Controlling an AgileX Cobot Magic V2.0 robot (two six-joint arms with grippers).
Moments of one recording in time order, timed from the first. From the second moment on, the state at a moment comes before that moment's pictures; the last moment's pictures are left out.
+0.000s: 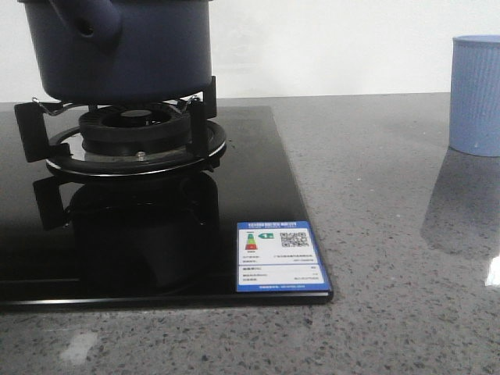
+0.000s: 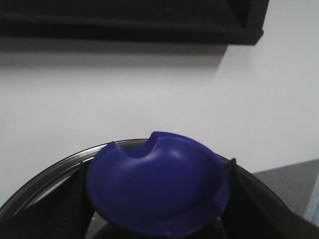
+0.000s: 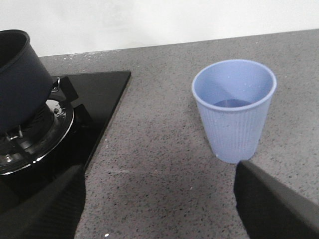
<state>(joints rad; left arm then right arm) -0.41 1.17 -0.99 -0.35 -0.14 0.31 0.18 0.59 -0.63 0.17 0.45 0.01</state>
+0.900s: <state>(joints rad) -0.20 0.99 -0.99 -0.34 -0.01 0.31 0.13 0.97 -0.37 0.07 -0.24 0.01</state>
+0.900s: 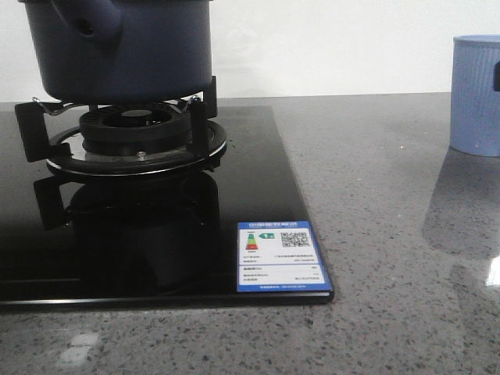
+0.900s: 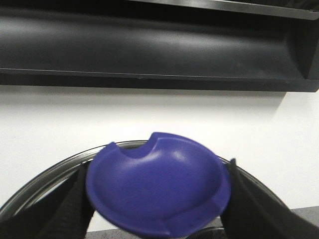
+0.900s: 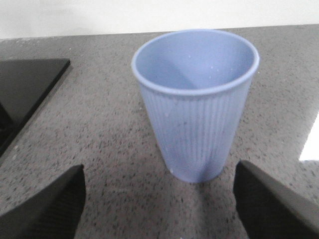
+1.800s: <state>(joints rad) -0.20 0.99 -0.99 -0.34 -0.01 0.31 0.11 1.48 -0.40 0.12 -0.81 0.01</state>
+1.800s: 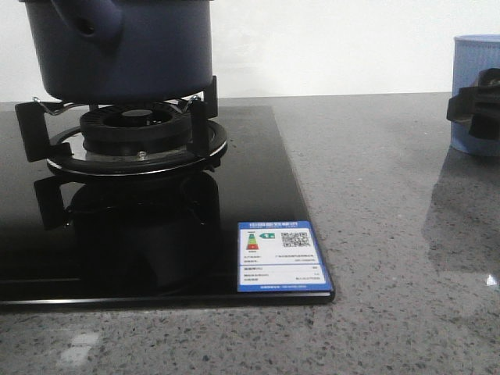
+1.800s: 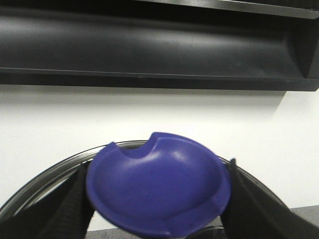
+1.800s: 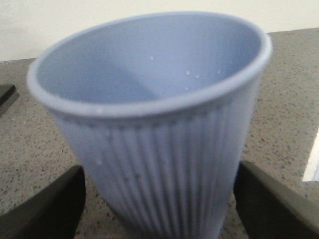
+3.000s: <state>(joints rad) -0.20 0.99 -0.99 -0.34 -0.01 0.31 0.13 1.33 -0.67 -0.08 -0.38 0.00</state>
